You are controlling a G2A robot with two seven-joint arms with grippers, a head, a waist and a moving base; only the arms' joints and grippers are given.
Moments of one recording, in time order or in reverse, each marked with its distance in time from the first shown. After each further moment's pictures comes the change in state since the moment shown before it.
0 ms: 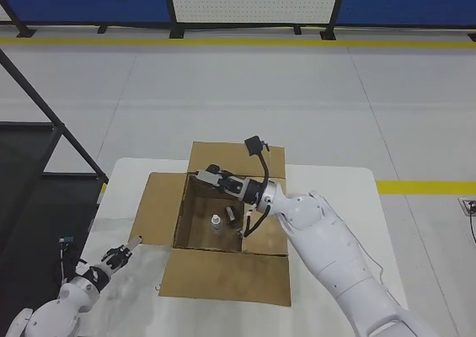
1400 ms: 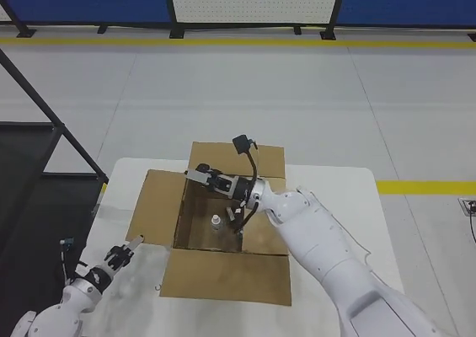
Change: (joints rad) left arm -0.013 -0.001 0.036 0.046 -0.036 -0.076 0.052; right arm 0.174 -0.109 -0.125 0.368 0.107 -0.195 -0.030
